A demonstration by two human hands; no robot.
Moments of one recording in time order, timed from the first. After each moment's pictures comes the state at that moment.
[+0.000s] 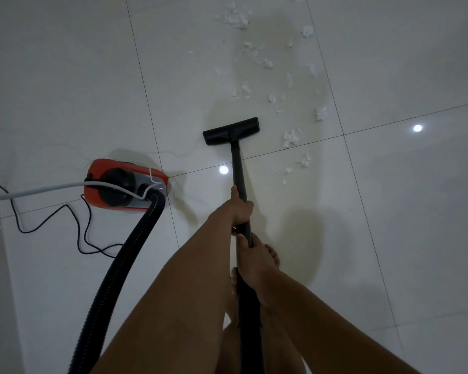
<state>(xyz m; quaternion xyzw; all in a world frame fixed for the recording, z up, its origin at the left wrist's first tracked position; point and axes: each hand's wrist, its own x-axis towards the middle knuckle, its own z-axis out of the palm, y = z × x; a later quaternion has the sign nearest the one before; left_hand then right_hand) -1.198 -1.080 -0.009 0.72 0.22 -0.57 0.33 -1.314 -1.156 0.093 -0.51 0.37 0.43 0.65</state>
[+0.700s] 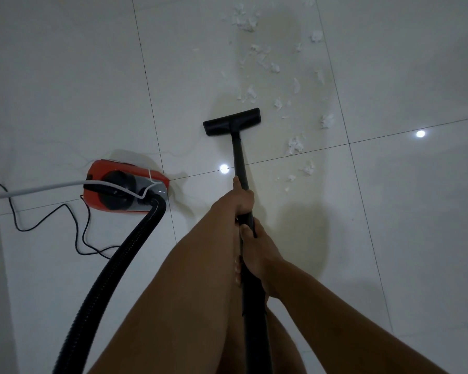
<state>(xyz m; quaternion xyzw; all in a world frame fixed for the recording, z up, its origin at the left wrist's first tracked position) -1.149 -1.084 -0.022 0.75 0.19 -0.55 0.32 -1.251 -1.151 0.085 -0.52 0.41 0.41 0.63</state>
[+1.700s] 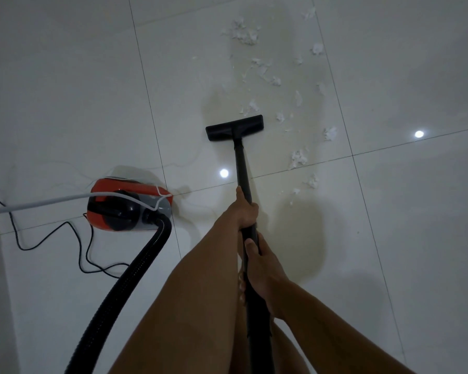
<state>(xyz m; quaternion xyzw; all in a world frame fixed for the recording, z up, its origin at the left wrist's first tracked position) -1.117 -1.076 -0.022 0.73 0.21 -0.54 0.36 -1.221 -1.137 0.087 -0.52 0.43 0.38 0.63</state>
